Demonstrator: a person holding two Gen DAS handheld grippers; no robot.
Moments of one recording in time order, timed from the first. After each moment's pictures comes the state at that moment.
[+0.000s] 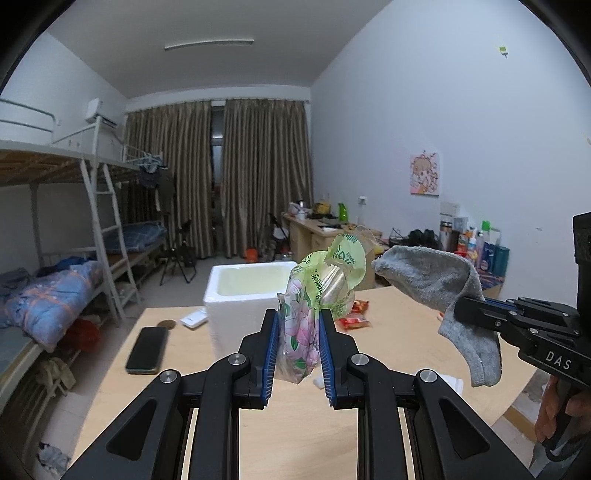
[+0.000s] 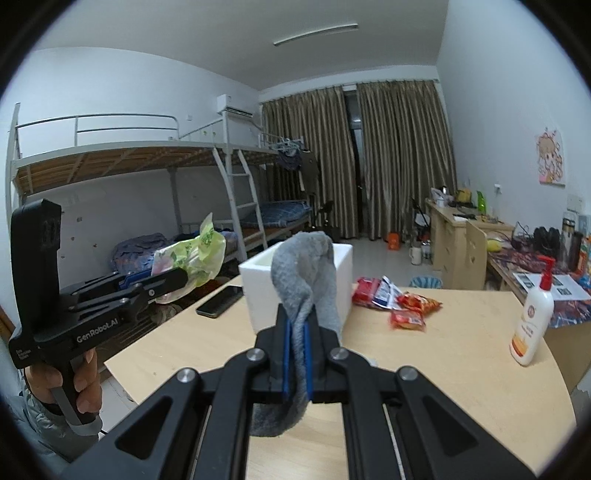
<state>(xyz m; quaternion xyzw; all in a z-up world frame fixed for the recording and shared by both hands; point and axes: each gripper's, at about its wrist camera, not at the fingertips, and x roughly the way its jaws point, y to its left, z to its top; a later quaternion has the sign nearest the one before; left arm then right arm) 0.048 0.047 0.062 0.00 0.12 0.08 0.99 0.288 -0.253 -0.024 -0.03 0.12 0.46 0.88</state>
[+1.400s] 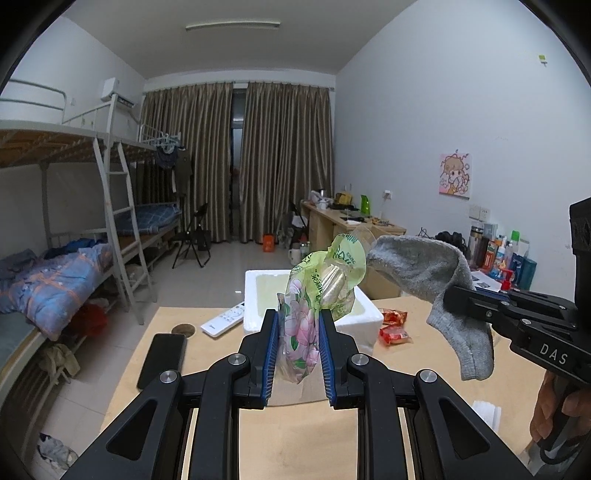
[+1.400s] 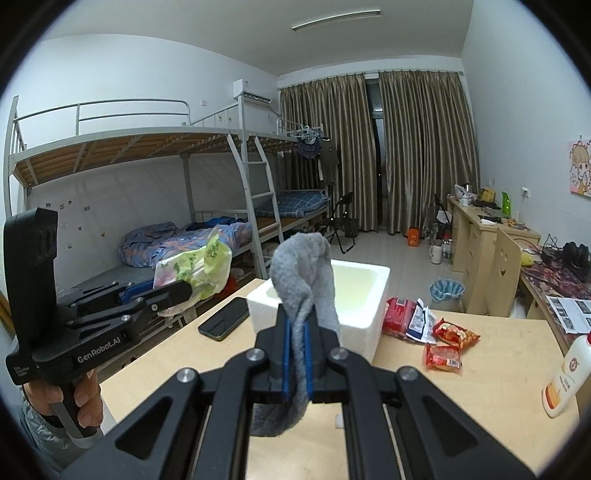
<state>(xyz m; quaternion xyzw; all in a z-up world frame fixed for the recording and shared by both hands) 0.119 0.116 0.077 -0.04 0.15 0.11 0.98 0.336 -0.161 0.001 -0.05 0.14 0.48 0.86</state>
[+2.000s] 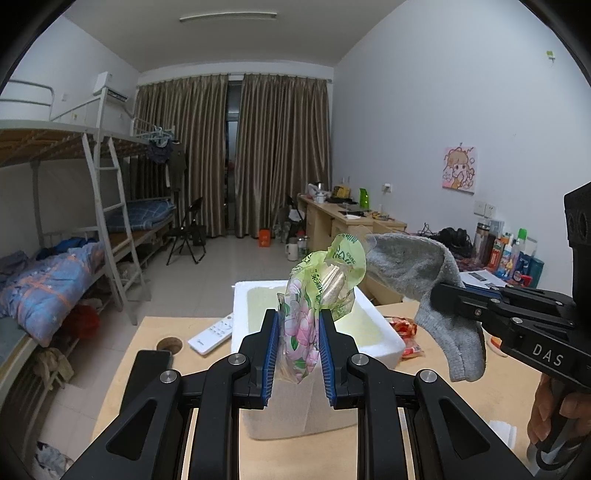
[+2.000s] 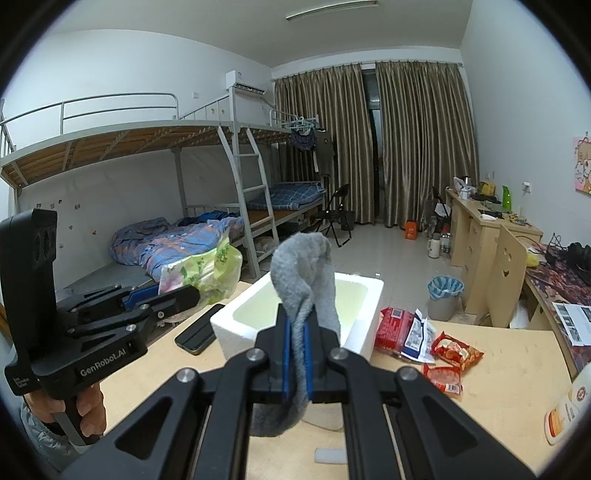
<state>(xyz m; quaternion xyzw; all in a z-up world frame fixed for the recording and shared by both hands) 0.192 0.135 0.070 -0.03 0.17 0.10 0.98 0.388 -0.125 0.010 -0.06 0.16 0.48 0.86</state>
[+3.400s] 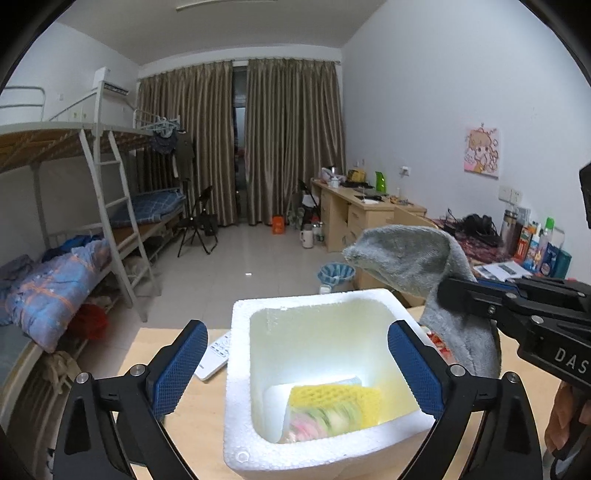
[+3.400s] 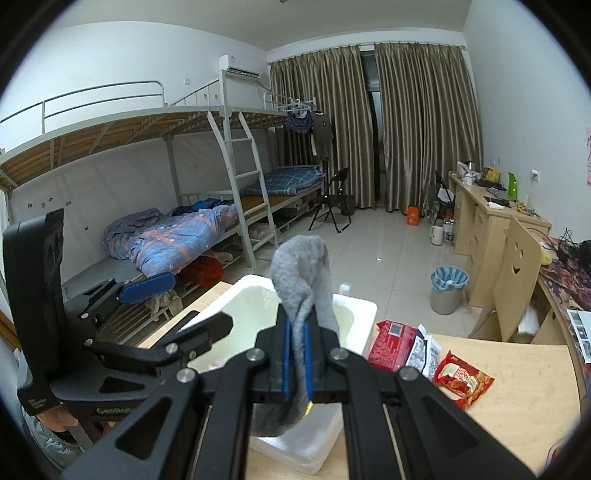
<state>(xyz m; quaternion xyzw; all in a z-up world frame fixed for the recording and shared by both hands) 0.300 0.166 0.063 -0.02 0.20 0.13 0.97 0.458 -0.076 0.011 -0.07 0.20 0.48 0.86</state>
